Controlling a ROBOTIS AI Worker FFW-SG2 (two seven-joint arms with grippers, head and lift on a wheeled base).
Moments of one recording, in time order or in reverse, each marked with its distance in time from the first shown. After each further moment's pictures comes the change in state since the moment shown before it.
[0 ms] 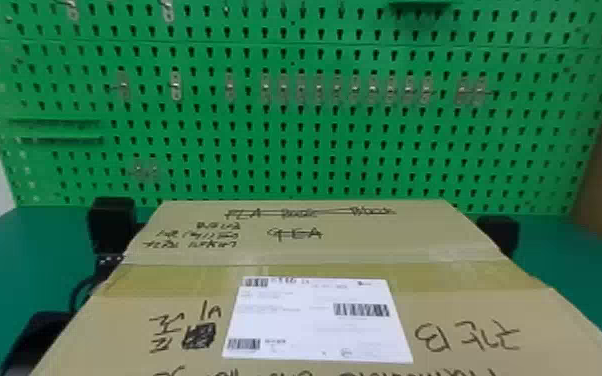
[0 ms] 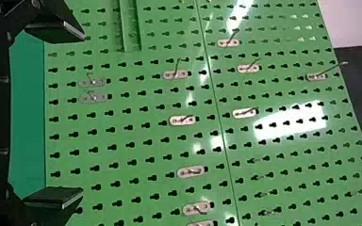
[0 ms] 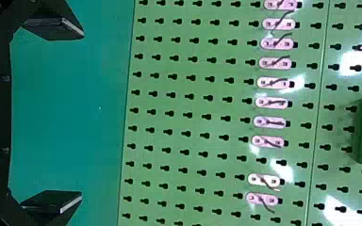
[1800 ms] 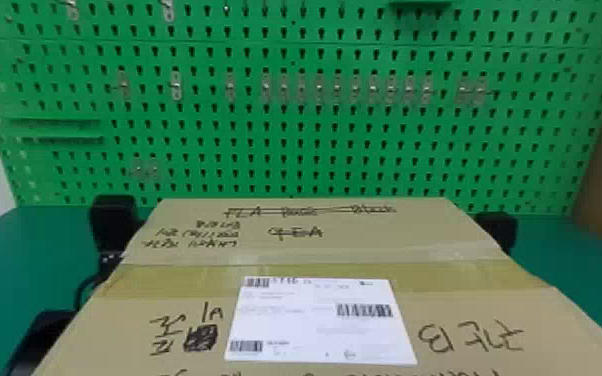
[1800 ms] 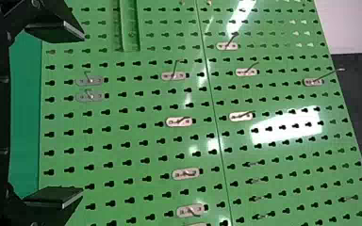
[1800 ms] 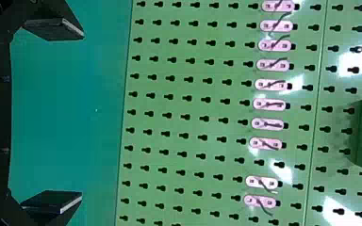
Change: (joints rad) left arm -0.015 -0.021 -0.006 0.016 0.005 -0.022 0.001; right arm -0.015 0.003 0.015 0.005 -0.006 0.000 0.000
